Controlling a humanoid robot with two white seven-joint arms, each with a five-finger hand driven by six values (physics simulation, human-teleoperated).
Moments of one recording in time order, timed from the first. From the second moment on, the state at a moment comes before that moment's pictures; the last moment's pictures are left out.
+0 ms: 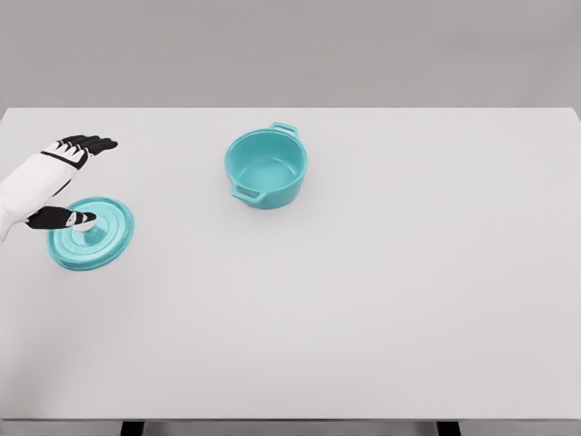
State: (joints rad) left arm -0.13 0.62 0.04 -1.45 -0.51 -0.61 -0.23; right arm 0.01 0.00 -0.30 0.05 0.25 -0.01 0.09
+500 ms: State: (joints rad) left arm -0.14 0.70 0.08 -1.46 -0.50 -0.61 -0.43; right arm 0.01 0.00 -0.30 0.05 0.25 -0.01 0.09
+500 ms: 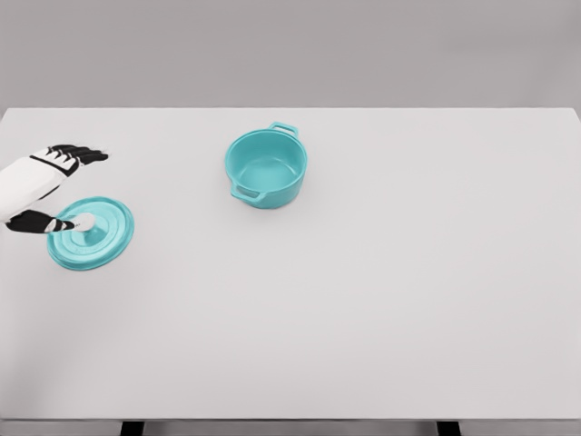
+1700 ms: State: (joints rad) left arm -0.17 0.76 0.04 -1.45 -0.52 -0.61 -0.61; right arm 0.01 0.00 -0.30 0.05 0.25 -0.01 0.09
